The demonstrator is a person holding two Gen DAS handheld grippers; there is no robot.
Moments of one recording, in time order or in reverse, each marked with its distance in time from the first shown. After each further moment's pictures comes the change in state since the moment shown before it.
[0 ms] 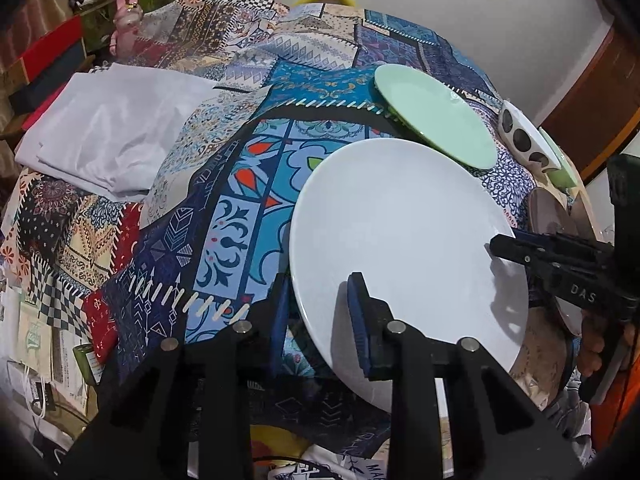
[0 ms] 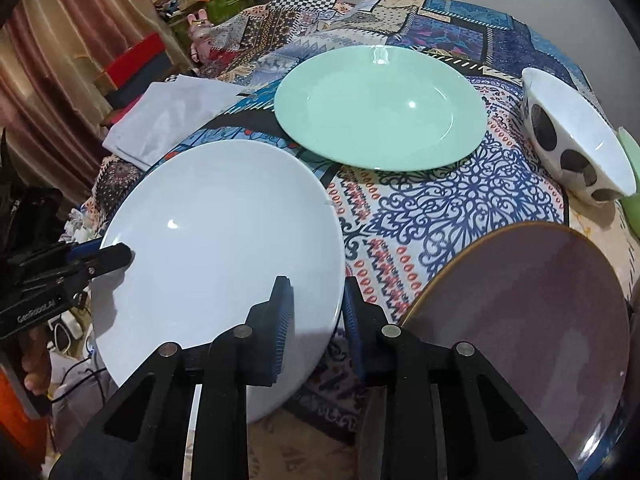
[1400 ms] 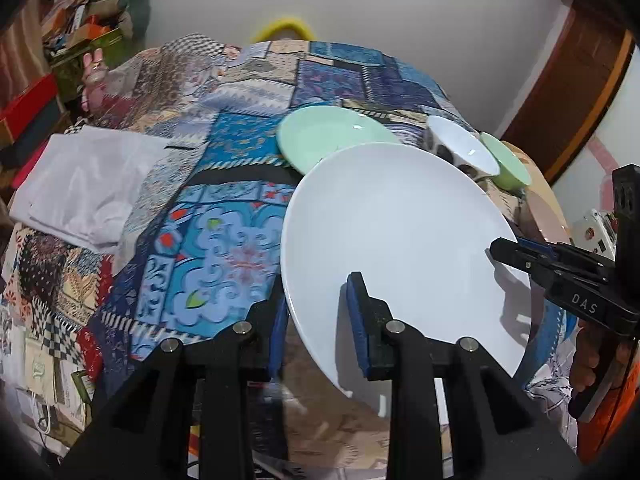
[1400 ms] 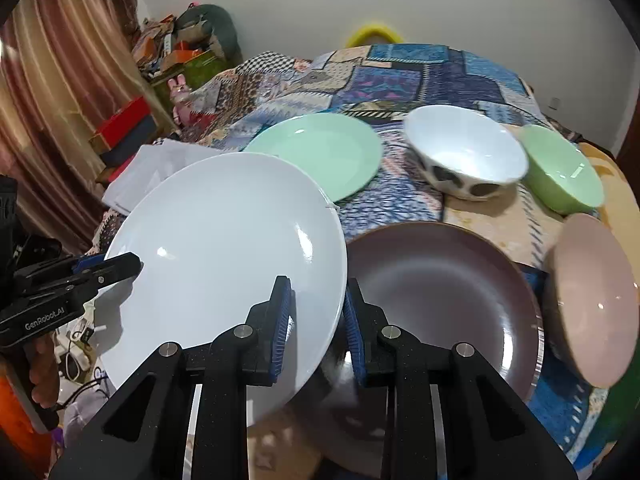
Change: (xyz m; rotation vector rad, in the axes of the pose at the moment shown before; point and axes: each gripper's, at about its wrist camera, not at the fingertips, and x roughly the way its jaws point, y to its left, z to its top) left arm -0.045 -0.093 0.012 0.119 -0.102 -0.041; right arm -0.089 -0.041 -0.031 0.102 -0.197 -0.058
